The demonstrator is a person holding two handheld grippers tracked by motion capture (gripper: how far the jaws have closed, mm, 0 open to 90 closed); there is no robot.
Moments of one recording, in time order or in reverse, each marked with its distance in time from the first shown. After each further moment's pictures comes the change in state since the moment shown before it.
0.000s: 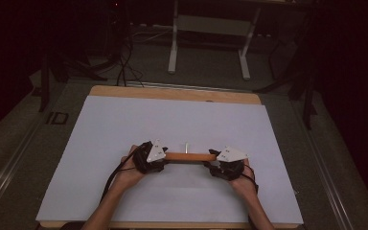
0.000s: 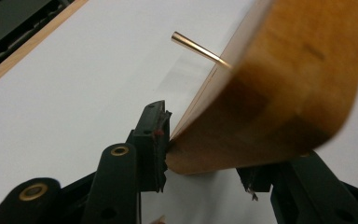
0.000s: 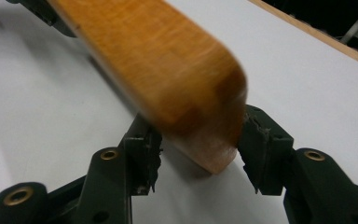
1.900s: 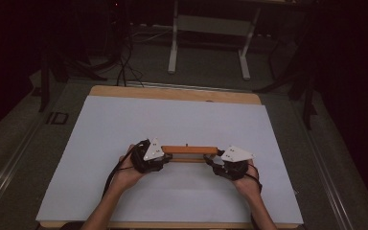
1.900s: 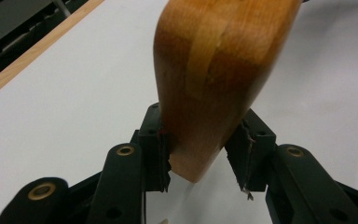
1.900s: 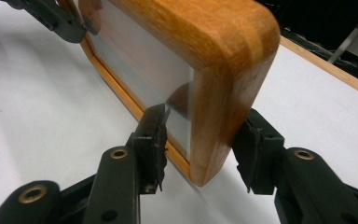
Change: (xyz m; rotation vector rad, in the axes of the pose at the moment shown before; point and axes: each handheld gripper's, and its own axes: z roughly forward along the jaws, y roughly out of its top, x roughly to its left) left arm 0.001 0.010 -0.016 -0.026 -0.027 -0.029; right arm 0.000 0.012 -0.018 -0.041 -0.005 -0.016
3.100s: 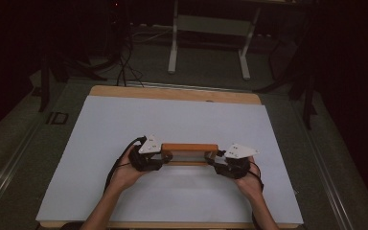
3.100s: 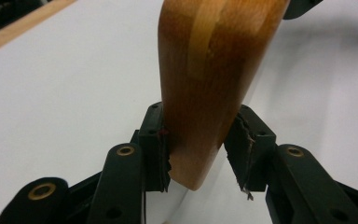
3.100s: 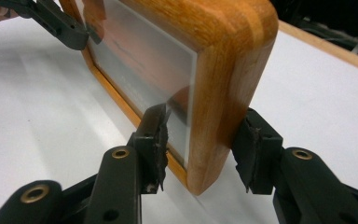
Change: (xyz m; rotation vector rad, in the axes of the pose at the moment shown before) left arm 0.009 0.000 -0.004 -0.017 -0.108 -0.141; right arm -0.008 0.002 -0.004 0.002 0.074 0.086
